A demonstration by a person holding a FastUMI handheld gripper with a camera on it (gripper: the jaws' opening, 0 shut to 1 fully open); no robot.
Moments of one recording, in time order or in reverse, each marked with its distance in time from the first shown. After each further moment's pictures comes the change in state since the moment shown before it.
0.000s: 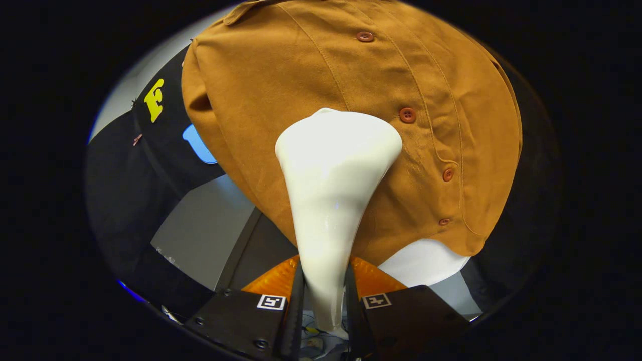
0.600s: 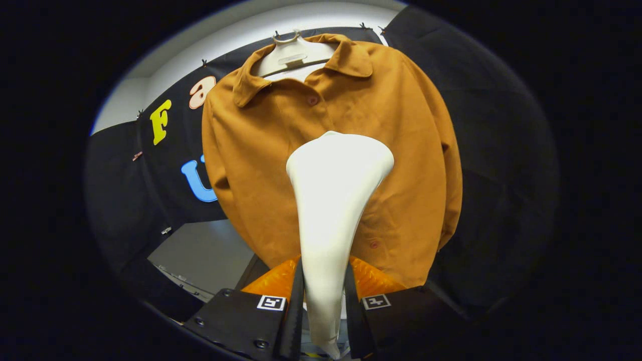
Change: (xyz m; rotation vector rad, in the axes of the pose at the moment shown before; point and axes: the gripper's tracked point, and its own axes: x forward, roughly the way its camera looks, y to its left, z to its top) arm -0.110 -0.049 0.115 -0.052 -0.335 -0.112
